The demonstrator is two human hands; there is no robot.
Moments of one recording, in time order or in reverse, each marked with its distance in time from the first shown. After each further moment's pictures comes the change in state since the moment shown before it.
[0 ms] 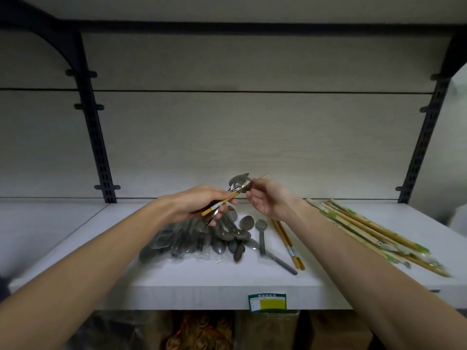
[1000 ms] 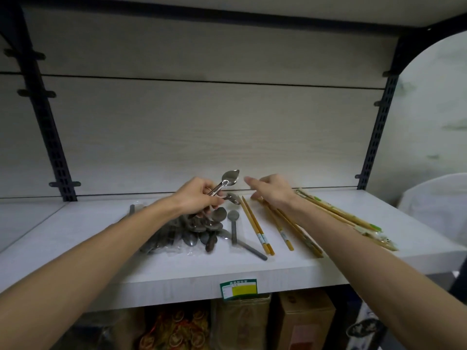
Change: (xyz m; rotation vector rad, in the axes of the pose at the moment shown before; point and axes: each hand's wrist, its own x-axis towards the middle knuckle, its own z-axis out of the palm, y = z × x) left_hand 0.044 -0.015 0.034 0.329 0.204 0.191; right_hand -0.041 -0.012 -0.060 -1.075 0.362 -0.334
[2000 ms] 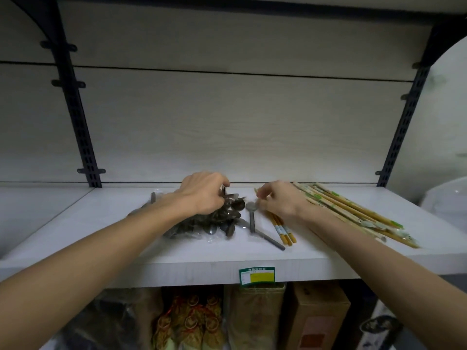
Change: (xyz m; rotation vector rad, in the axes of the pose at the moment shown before) left_hand -0.035 0.011 -0.011 0.867 0.184 0.125; right_hand -0.017 0.006 0.025 -0.450 -0.104 -0.254
